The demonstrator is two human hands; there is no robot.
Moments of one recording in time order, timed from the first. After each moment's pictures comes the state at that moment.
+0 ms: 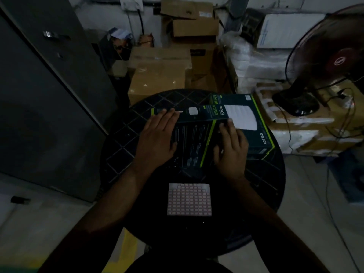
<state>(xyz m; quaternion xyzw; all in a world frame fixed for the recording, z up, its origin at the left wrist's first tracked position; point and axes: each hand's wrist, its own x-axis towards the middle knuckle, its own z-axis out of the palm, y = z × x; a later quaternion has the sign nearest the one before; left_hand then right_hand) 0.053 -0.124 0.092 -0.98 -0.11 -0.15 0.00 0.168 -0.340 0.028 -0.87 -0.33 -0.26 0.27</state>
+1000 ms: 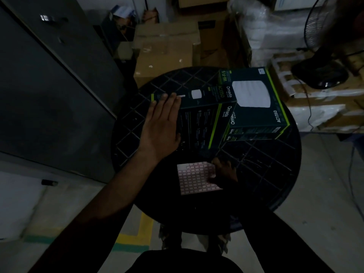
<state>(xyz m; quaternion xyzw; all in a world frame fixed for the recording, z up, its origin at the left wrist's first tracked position) 0.041 -0.145 0.095 -0.99 -0.11 -0.11 0.05 0.134 -0.366 -0.134 -0.92 -0.28 0.24 0.14</state>
